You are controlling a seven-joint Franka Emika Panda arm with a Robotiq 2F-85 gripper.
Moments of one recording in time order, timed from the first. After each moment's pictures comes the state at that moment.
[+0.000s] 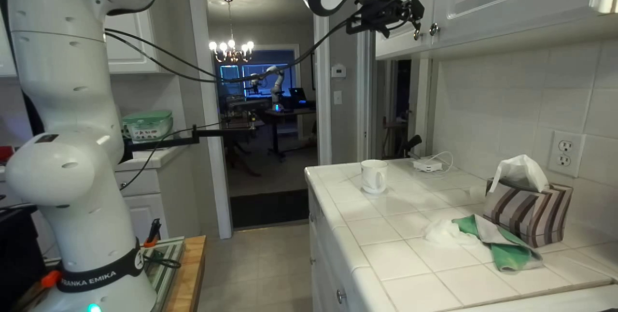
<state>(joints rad) 0.20 0.08 0.00 -1.67 0.60 2.73 -0.79</state>
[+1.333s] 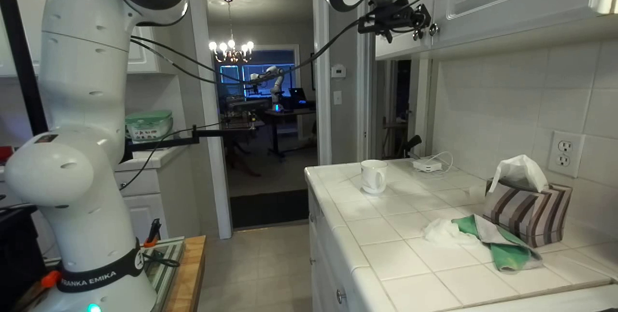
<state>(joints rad) 0.19 0.24 0.00 -1.42 0.60 2.51 -0.77</state>
